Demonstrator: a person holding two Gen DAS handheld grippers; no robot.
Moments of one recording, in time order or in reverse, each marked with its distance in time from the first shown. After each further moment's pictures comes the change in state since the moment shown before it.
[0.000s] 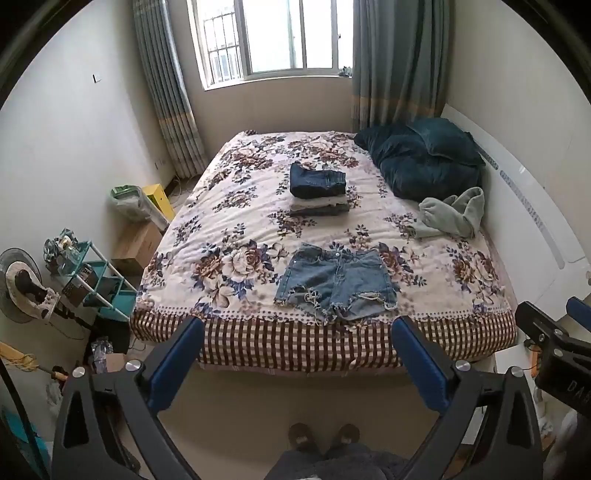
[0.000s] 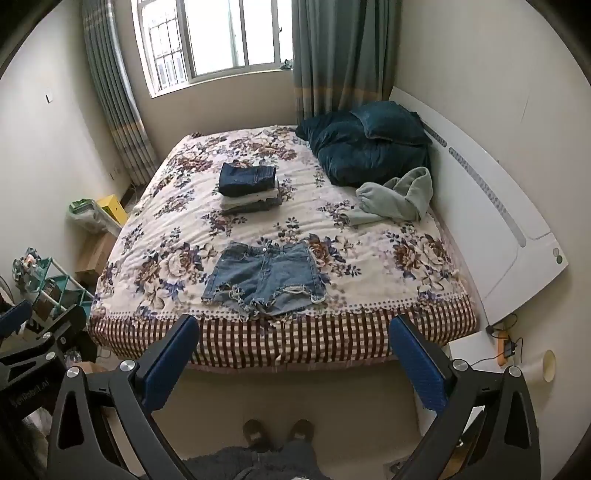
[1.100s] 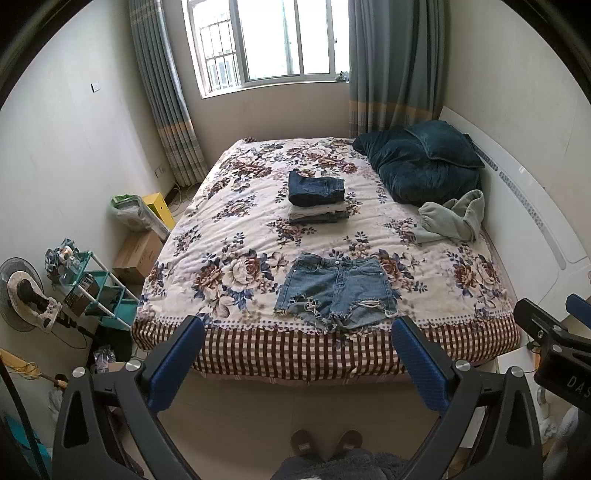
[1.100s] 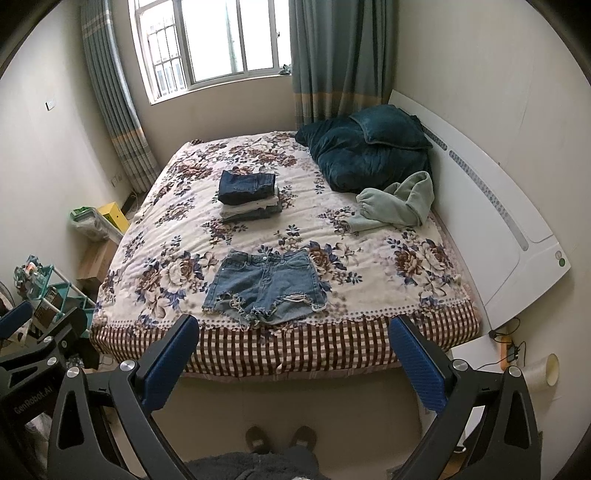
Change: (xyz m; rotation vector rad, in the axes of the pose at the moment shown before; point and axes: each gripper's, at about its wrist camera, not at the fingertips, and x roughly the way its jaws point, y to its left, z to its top) left arm -0.001 -0.006 0.004 0.015 -0.021 0.005; right arm -0.001 -0.003 0.013 0.005 -0.018 0.005
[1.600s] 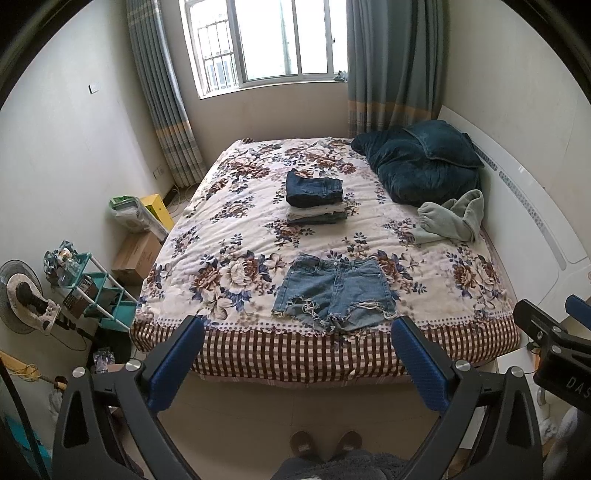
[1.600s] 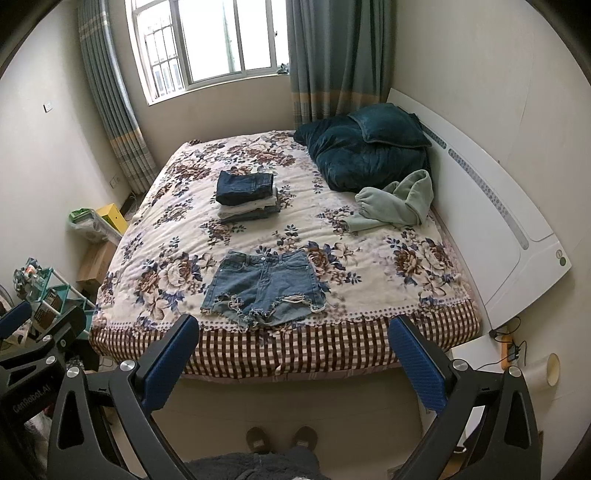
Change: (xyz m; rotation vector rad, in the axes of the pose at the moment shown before) left arm 0.000 -0.003 0.000 -0.002 0.000 0.002; right arm 0.005 -0.004 0.000 0.005 0.000 0.002
